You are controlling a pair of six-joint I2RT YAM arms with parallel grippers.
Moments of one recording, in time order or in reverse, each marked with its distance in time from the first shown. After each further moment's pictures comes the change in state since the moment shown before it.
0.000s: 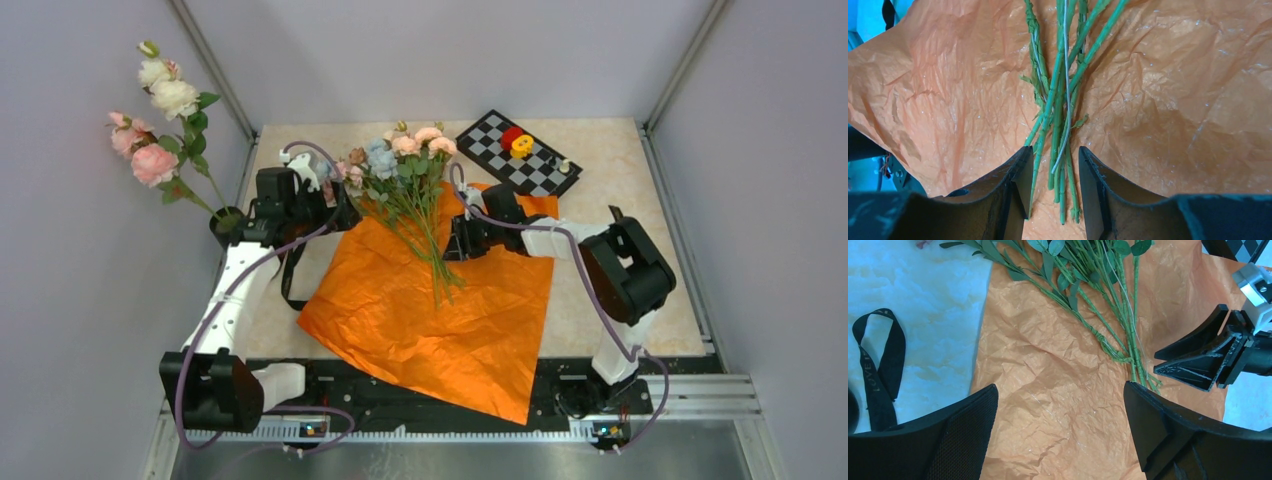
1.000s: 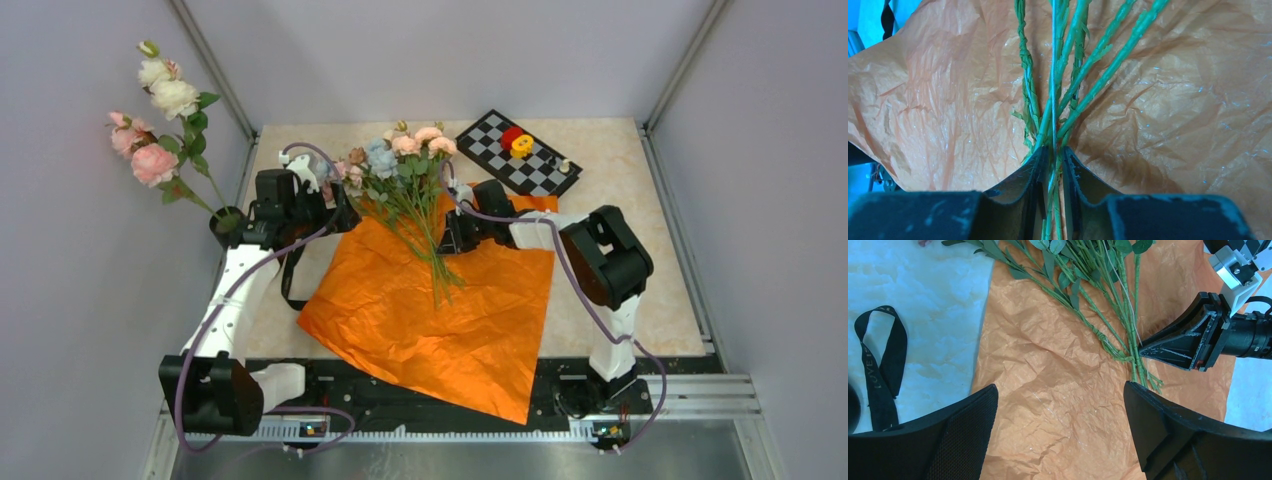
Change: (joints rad) left arm 0.000 -0.015 -0.014 0.000 -0.003 0.000; right arm 0.000 0.153 0.105 0.057 -0.053 -0.027
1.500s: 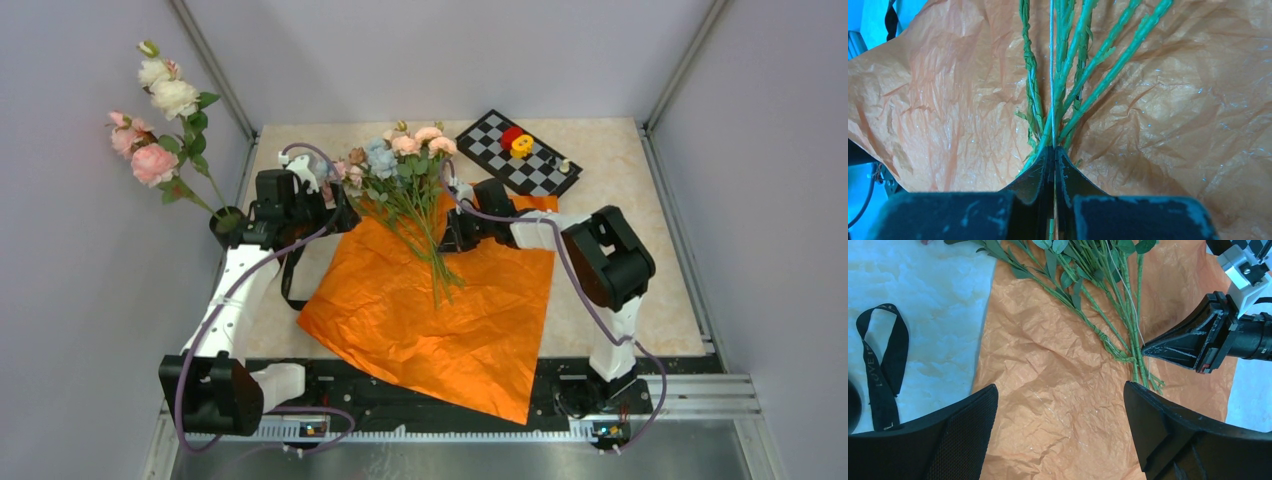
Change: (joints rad) left arm 0.000 0.000 -0.002 0.000 -0.005 -0.004; right arm 0.000 -0.006 0.003 0.002 -0.010 -0.002
